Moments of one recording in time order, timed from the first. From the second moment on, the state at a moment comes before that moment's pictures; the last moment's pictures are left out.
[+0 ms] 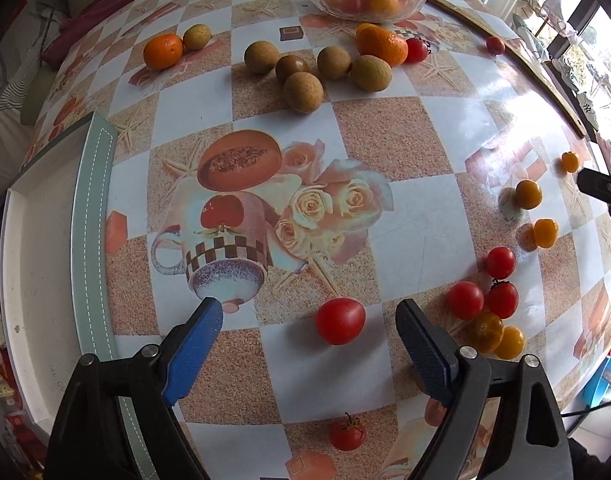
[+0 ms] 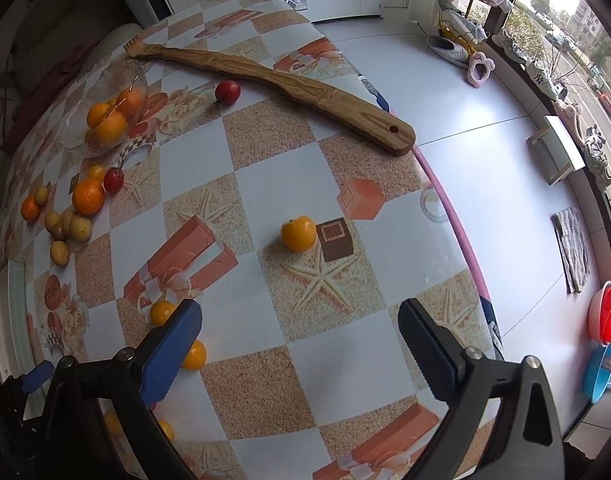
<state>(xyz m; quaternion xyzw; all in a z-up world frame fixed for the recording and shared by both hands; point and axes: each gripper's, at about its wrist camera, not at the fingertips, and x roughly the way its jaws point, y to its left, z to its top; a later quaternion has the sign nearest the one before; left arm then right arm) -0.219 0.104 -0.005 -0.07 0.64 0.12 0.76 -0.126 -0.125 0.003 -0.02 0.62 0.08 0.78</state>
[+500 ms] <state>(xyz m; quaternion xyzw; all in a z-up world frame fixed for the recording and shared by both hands) -0.215 0.079 -0.010 -0.08 0.63 0.09 0.77 -0.094 -0.104 -0.016 -0.06 0.60 0.10 0.79</state>
